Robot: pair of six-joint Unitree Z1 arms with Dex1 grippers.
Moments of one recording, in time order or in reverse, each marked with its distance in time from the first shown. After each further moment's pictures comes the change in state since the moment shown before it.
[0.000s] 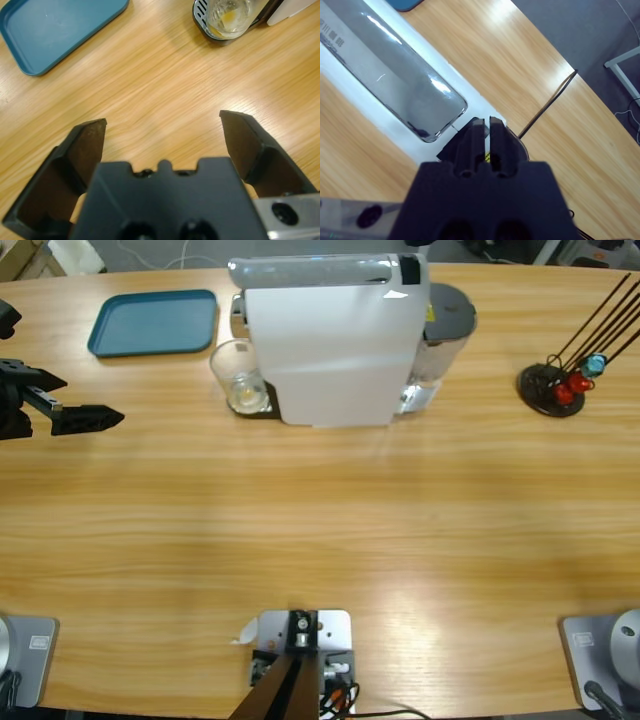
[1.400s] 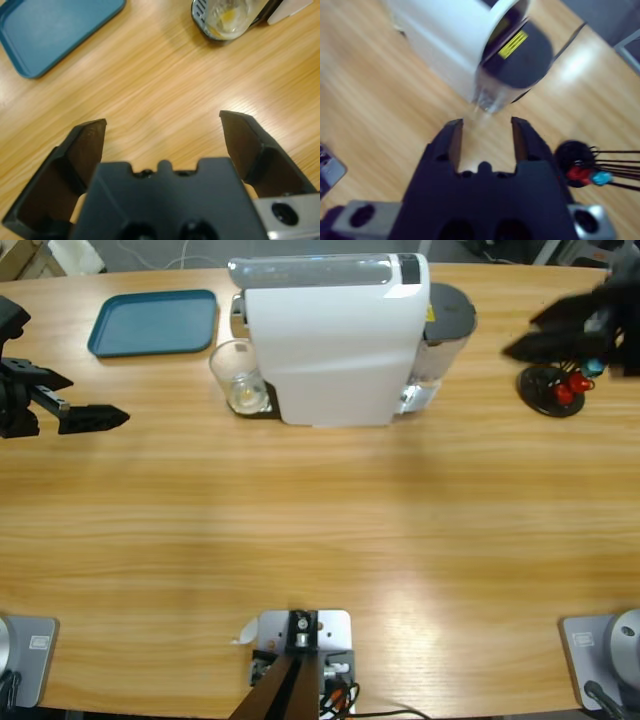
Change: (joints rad) arm 0 0.000 0.019 0.000 -0.025 -0.014 0.009; arm 1 0.086 -0.488 0.553 -0.107 -0.026 0.136
